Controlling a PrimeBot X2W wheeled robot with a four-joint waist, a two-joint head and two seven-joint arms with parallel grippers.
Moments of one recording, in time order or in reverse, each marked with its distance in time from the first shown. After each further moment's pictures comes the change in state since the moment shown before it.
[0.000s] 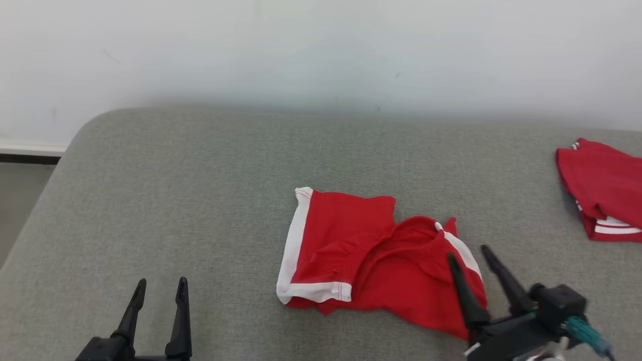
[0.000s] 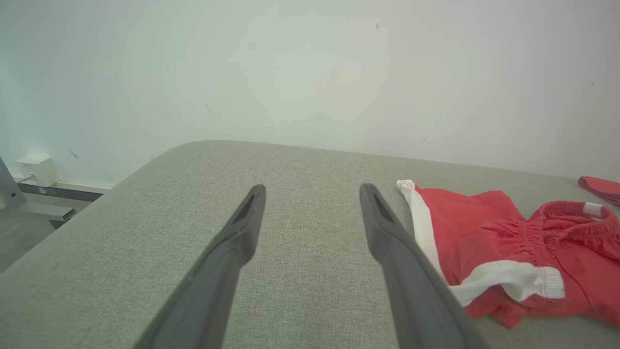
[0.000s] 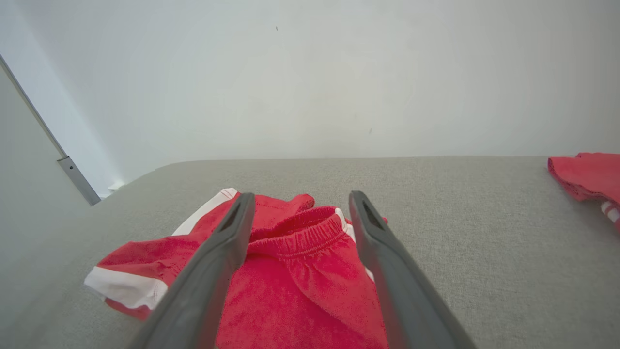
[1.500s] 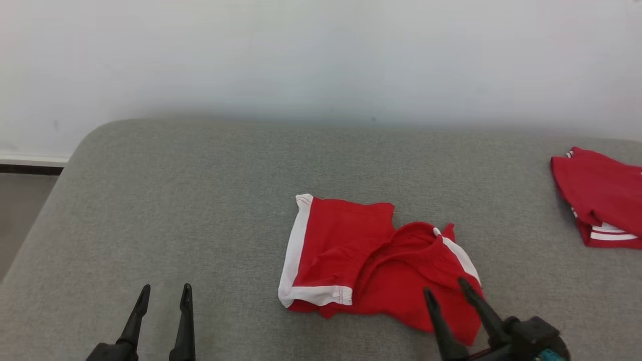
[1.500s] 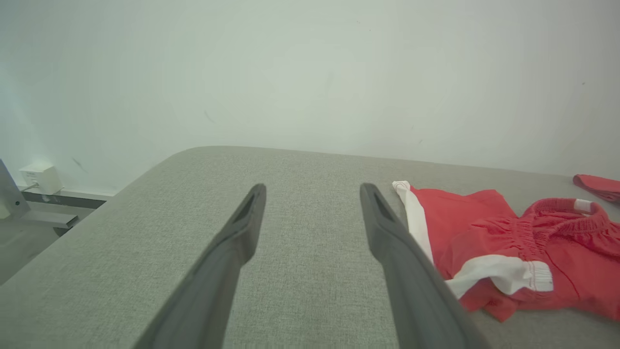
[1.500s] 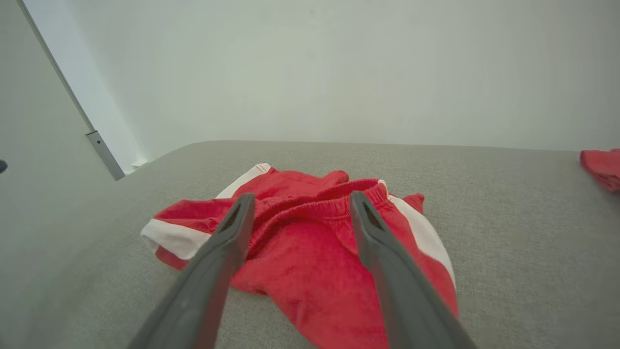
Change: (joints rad) left arm 0.023 -0.007 -0.002 -0.014 0.027 0.000 0.000; right arm 0.134 0.034 -0.004 -0.108 -0.108 0.000 0.011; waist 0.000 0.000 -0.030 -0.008
